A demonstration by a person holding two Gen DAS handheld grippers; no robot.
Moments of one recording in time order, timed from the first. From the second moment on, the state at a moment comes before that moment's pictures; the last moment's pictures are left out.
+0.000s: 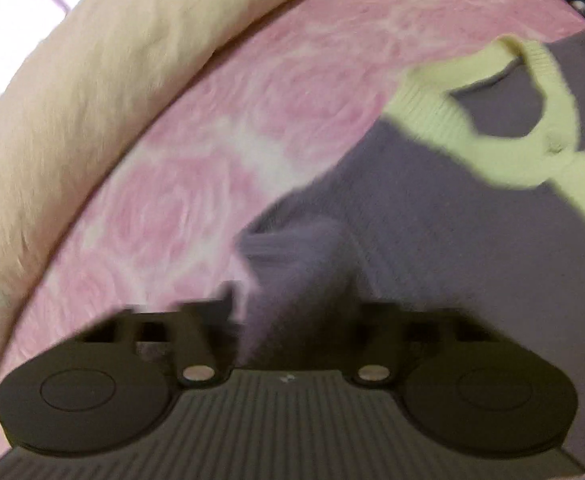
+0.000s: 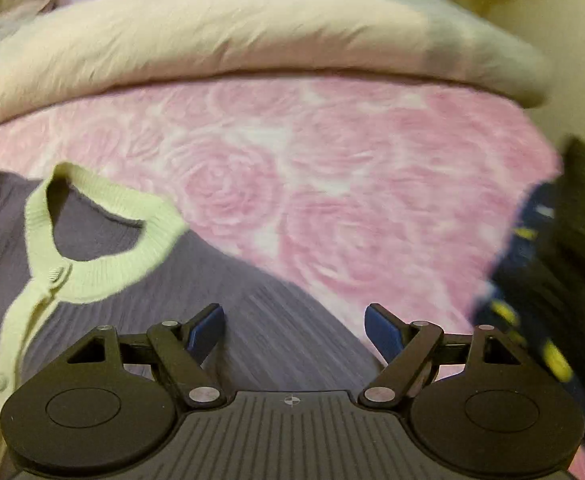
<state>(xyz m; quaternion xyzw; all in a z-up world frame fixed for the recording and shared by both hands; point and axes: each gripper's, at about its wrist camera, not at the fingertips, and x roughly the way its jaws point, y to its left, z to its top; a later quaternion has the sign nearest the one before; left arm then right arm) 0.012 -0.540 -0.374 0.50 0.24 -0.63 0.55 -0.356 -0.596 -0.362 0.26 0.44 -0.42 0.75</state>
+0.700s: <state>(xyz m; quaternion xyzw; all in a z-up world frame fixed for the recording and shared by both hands) 0.182 -0.531 -0.289 0.27 0.32 -0.51 0.75 -0.171 -0.699 -0.321 0.16 0.36 -0.39 0.84</state>
